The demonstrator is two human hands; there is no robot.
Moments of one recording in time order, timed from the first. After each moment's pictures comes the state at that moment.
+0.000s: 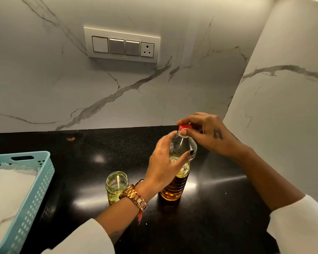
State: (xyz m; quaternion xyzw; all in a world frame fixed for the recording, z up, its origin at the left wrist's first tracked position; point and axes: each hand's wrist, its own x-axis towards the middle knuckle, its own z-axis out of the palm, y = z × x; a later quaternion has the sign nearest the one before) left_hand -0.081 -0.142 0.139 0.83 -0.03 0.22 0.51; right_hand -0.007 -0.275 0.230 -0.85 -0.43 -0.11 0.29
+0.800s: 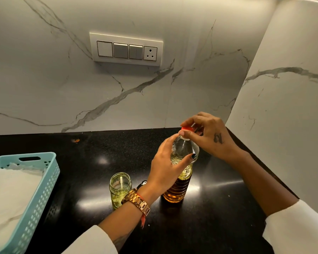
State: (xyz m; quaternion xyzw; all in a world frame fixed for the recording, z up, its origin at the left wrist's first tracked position) left_hand -0.087 -0.143 0.140 0.82 -0.02 0.21 0.54; right_hand -0.008 -0.269 0.223 -0.83 -0.42 -0.19 0.32
